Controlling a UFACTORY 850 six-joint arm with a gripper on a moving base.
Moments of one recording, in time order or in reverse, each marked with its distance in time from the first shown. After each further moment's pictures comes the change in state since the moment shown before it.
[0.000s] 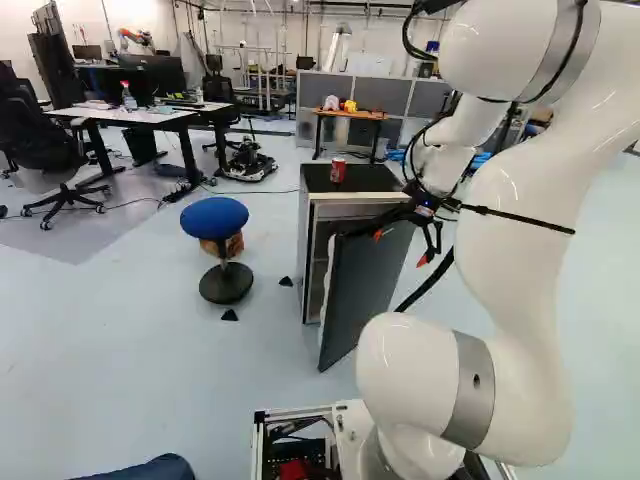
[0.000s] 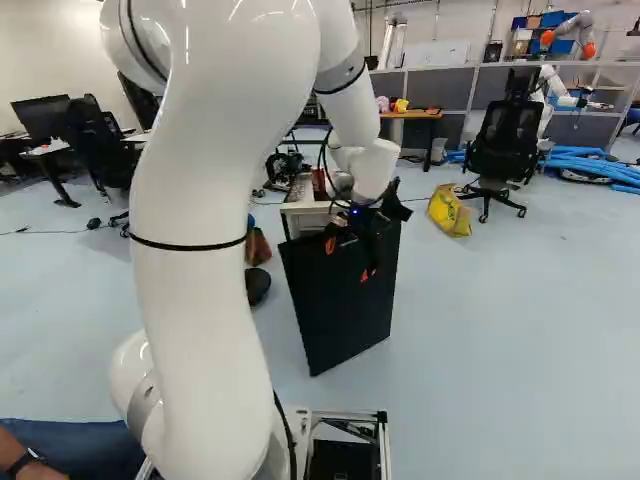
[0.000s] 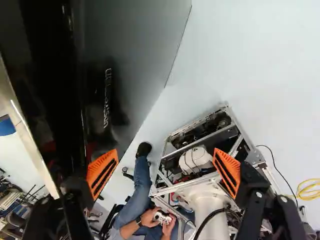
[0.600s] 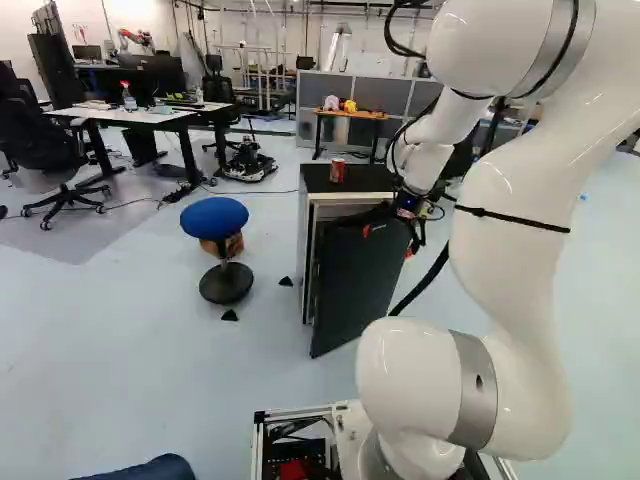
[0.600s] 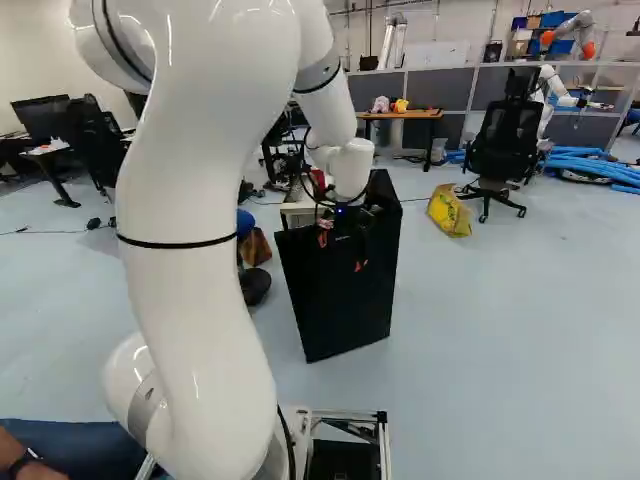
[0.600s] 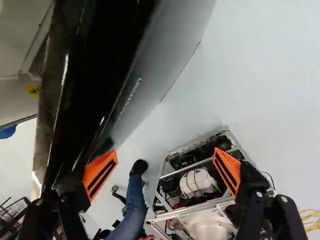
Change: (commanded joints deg) arm 5.9 1.5 2.2 0.0 10.8 0.0
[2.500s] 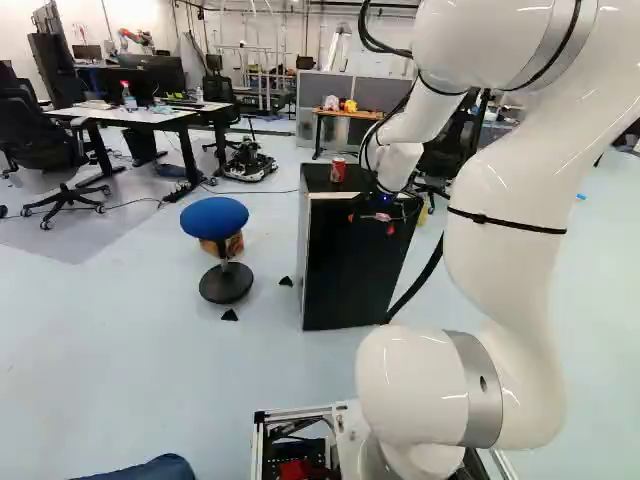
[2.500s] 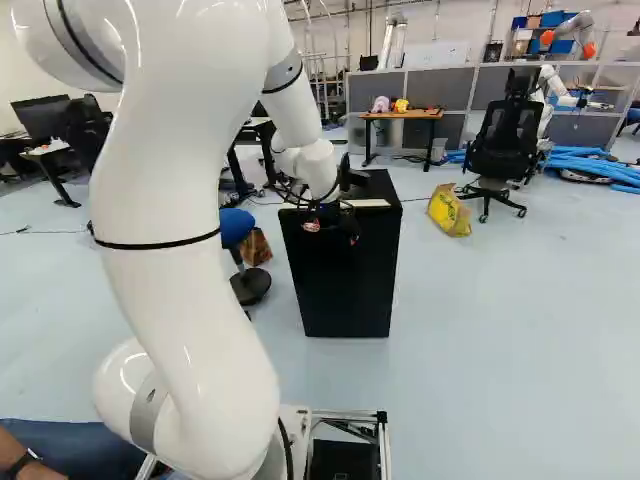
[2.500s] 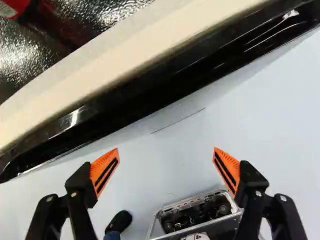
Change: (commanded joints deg) arm 9.1 3.2 4.2 -4.5 22.9 0.0
